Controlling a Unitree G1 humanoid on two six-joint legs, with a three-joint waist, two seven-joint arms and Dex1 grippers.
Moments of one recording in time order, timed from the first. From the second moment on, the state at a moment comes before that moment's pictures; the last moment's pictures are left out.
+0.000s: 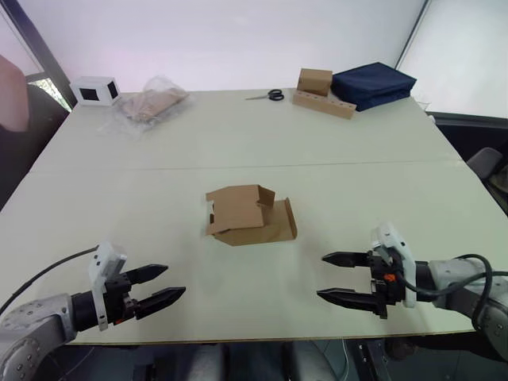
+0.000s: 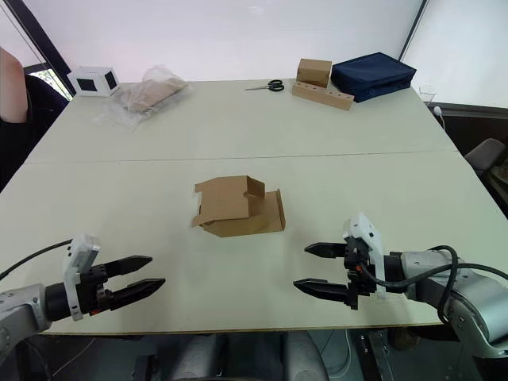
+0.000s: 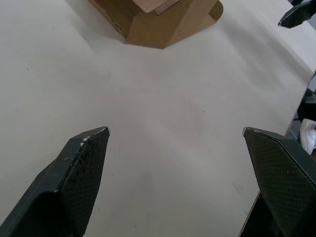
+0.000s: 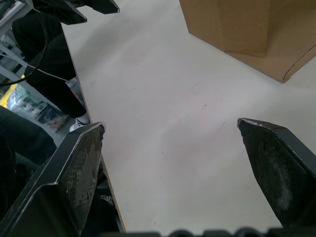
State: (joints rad) left arm 0.32 0.77 0.39 -0.47 -0.82 0.73 -0.92; right arm 0.06 -0.91 -0.16 -0.52 0.81 0.78 0.99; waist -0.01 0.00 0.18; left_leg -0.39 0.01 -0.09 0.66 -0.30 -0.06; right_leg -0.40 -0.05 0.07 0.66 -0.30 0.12
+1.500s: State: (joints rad) left arm -0.14 0.89 0.37 -0.10 -0.99 1.10 -0.96; right arm -0.09 -0.92 -0.16 -0.51 0.77 0.80 0.94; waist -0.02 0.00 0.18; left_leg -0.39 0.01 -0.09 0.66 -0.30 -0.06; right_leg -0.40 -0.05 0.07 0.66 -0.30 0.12
